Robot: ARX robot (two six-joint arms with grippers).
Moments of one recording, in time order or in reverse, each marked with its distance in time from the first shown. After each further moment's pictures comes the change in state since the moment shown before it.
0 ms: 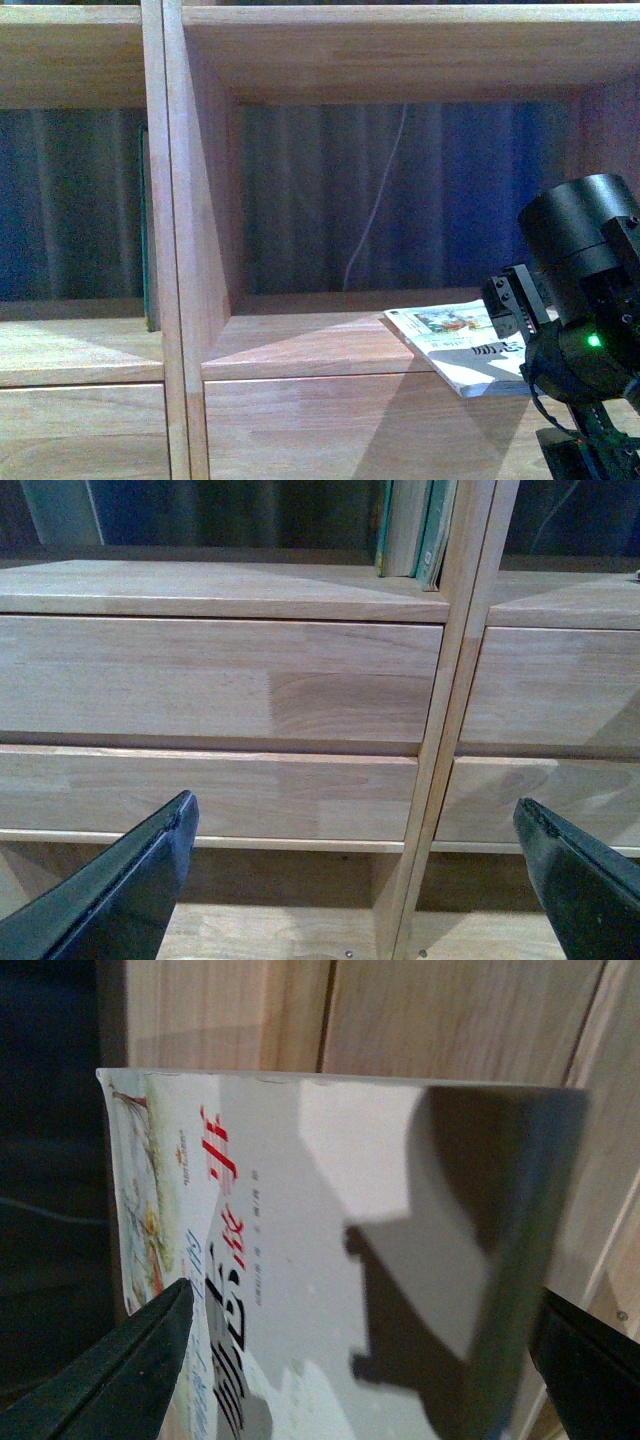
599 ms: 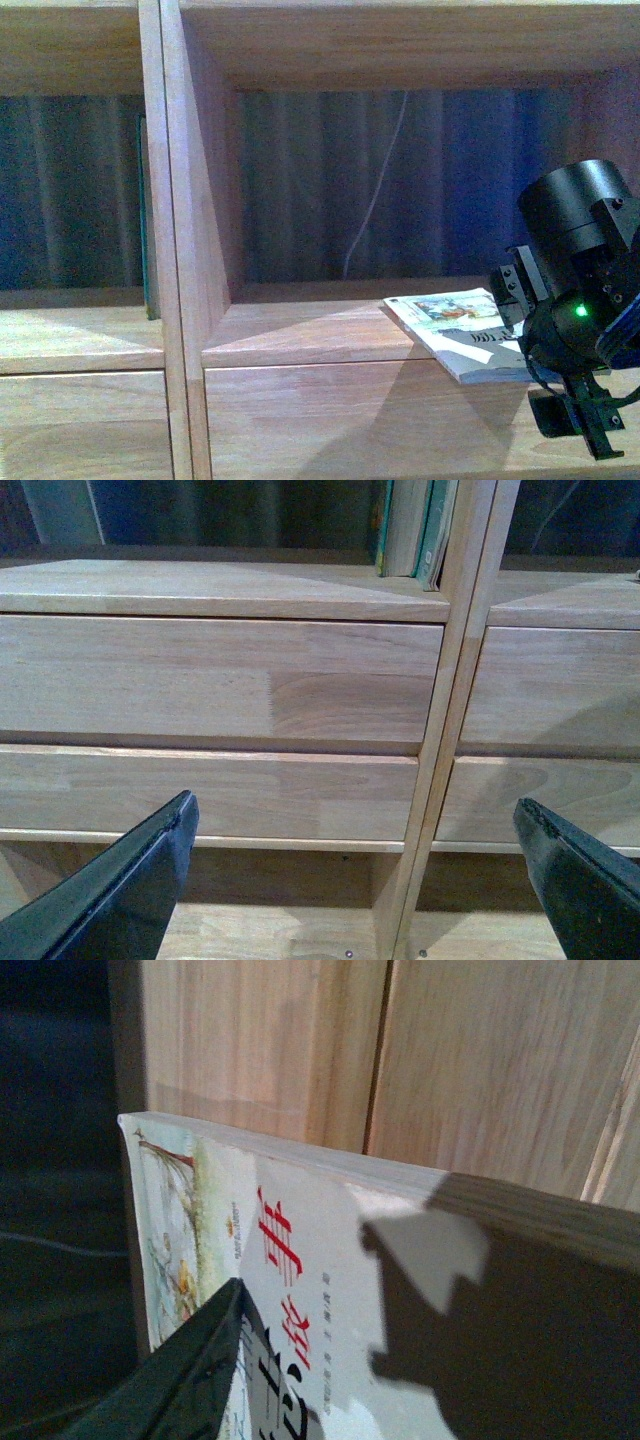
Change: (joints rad) left arm 0.000 0.000 0.000 0.000 0.000 0.000; right arm -0.032 0.057 0.083 -0.015 -0.007 0.024
